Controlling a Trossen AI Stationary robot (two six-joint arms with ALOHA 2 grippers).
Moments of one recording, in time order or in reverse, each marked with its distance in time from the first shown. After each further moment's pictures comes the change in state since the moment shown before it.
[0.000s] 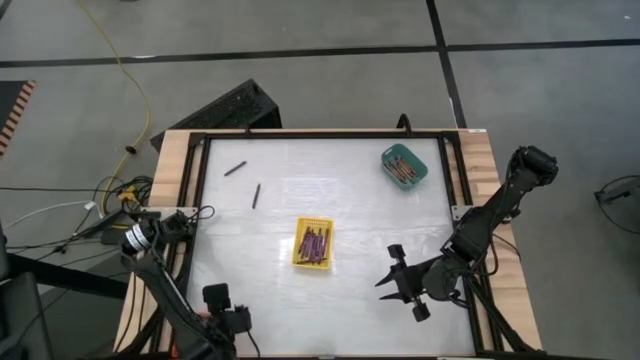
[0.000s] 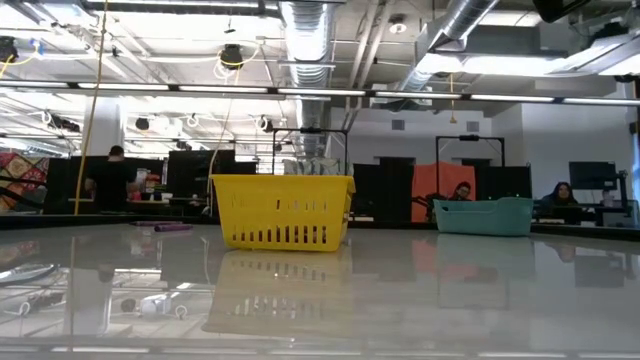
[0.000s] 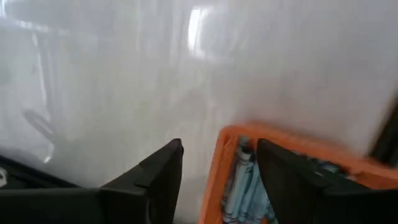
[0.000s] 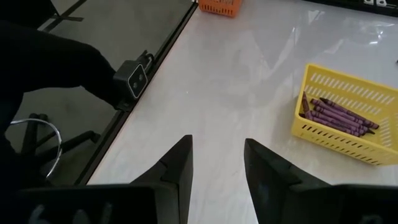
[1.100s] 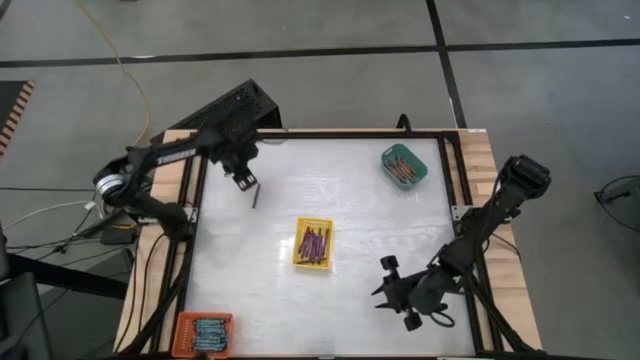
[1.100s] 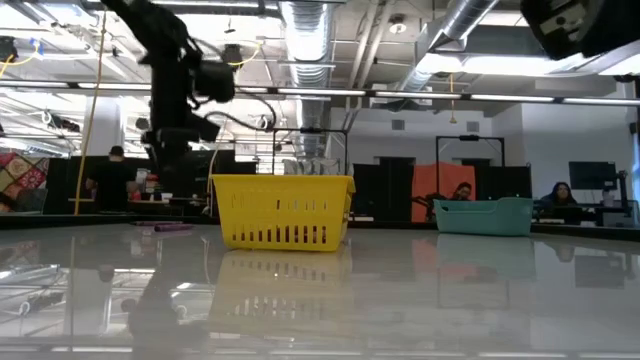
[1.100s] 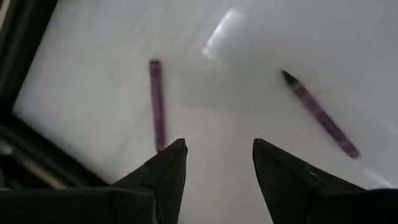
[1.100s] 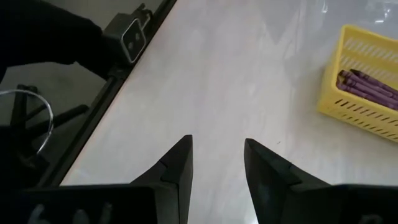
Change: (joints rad) left arm 1.677 -0.546 -0.610 0.514 -0.019 1.246; right arm 0.003 0.172 0.000 0.049 -0.011 0.026
